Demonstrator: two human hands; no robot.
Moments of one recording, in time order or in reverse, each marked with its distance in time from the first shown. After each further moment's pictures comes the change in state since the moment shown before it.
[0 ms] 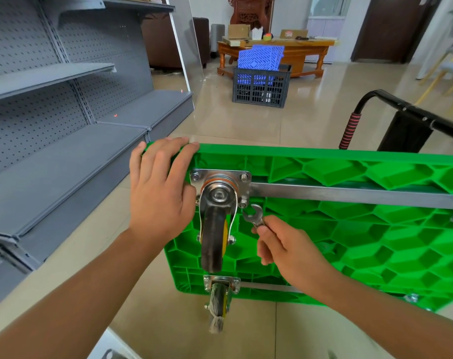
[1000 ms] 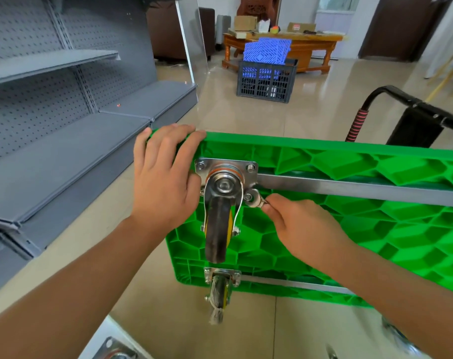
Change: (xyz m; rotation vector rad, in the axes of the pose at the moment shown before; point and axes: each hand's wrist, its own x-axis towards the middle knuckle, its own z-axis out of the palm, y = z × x) left_hand -0.001 -0.003 0.003 -0.001 0.015 0.019; right_hand 0.019 -0.025 -0.027 -0.831 0.053 -0.107
